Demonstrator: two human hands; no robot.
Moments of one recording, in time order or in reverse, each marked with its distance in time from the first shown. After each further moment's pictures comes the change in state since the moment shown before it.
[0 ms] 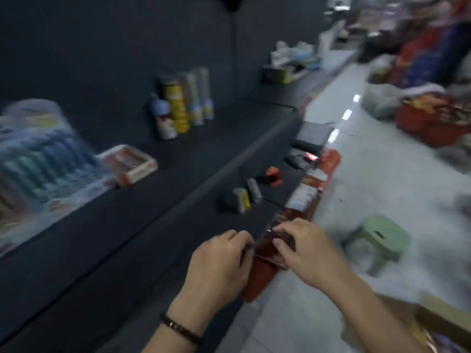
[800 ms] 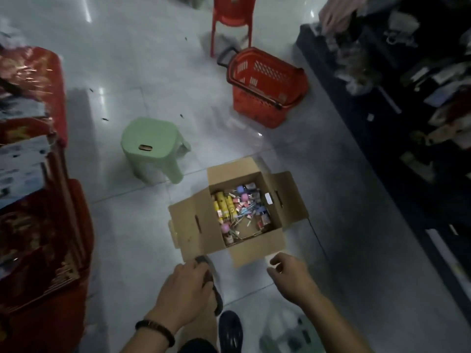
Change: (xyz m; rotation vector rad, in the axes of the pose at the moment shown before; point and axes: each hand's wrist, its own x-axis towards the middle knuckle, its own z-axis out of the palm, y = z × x) left_hand 0.104 0.466 0.568 -0.014 -1.105 0.536; right_hand -0.356 0.635 0.006 0.424 -0.068 1.489
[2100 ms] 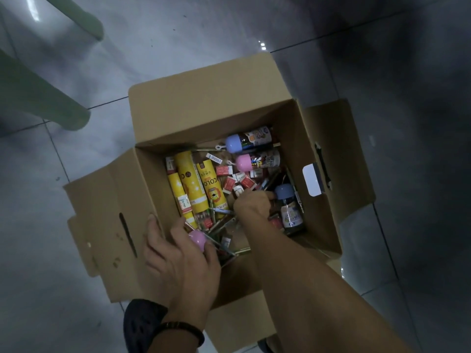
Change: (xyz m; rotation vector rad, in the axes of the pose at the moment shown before) left_hand 0.497 -0.084 0.333 -0.025 0.369 -0.468; right_hand 0.664 0.053 0.261 0.398 0.128 0.675
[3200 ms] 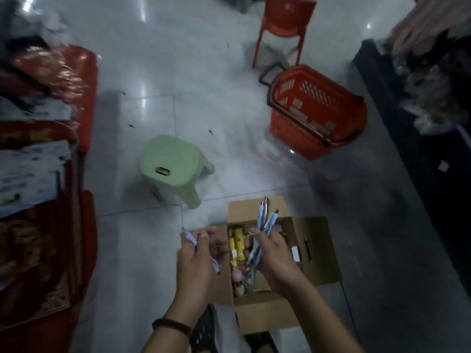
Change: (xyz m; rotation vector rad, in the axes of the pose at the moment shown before) left_hand -0.122 0.041 -0.523 -1.342 -0.055 -0.303; right_hand -0.485 -0.045 -0.325 0.500 -0.711 -0.604
